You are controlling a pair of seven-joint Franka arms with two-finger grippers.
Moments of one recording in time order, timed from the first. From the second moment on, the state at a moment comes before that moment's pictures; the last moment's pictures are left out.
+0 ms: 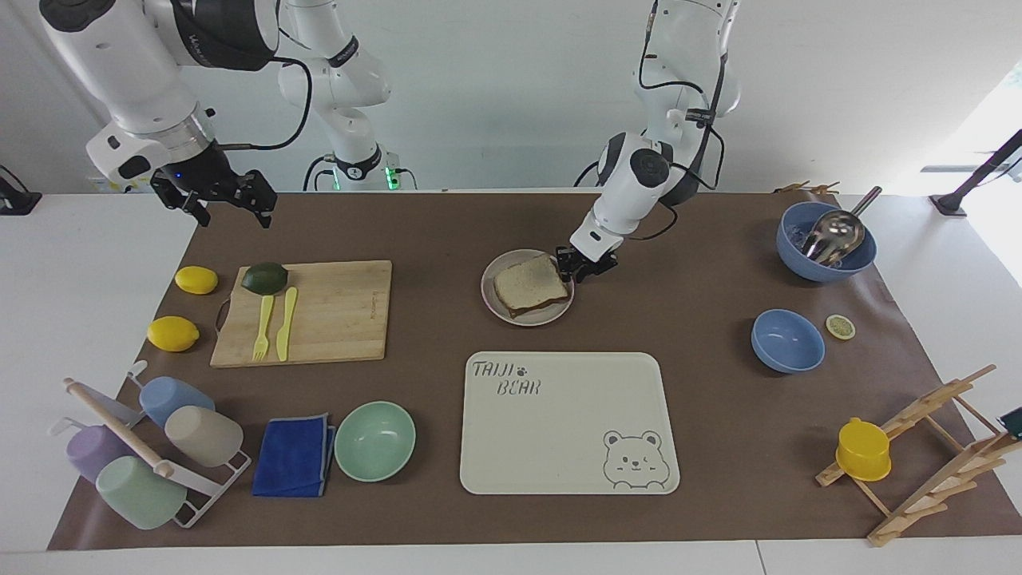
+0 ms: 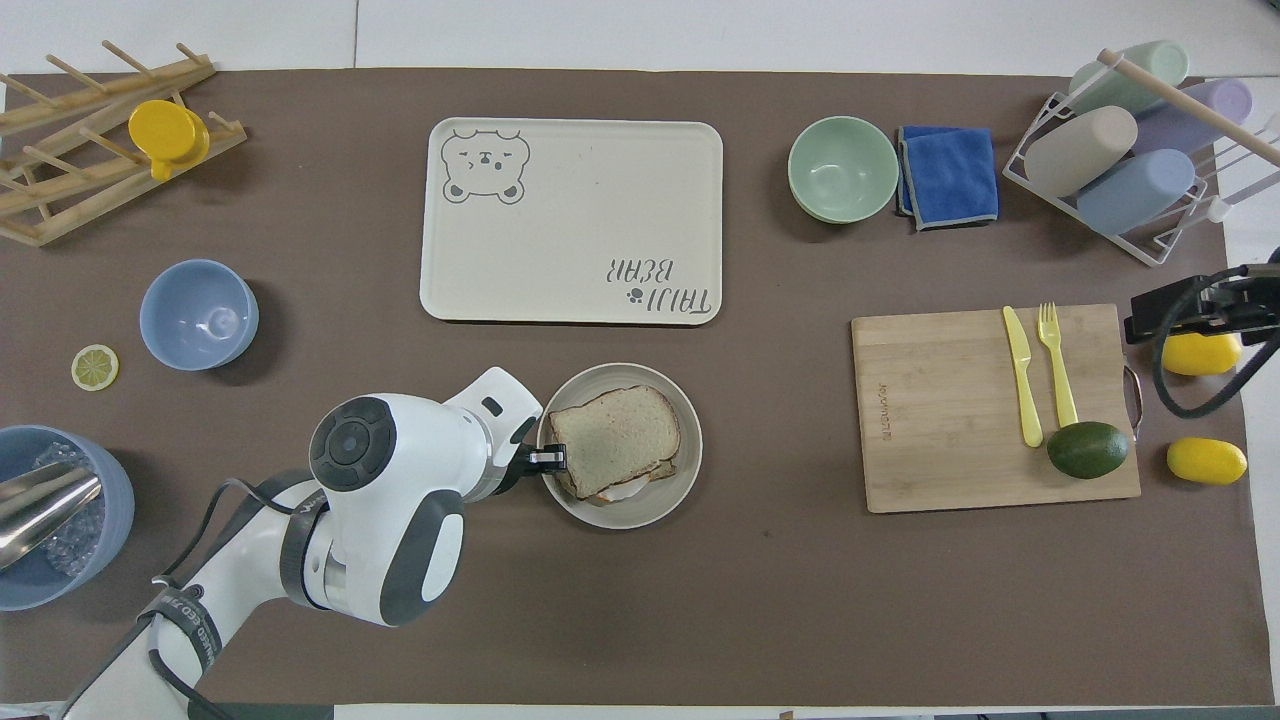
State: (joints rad) left arm -0.55 0.04 -0.06 -2.39 -0.40 2.46 -0.27; right arm 0.04 -0.03 -0.10 -1.66 -0.02 1.56 -0.01
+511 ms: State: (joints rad) left arm -0.56 0.04 -0.06 -2.38 -0.44 2.47 -0.27; right arm 0.04 -0.03 -0.10 -1.66 -0.02 1.56 -0.01
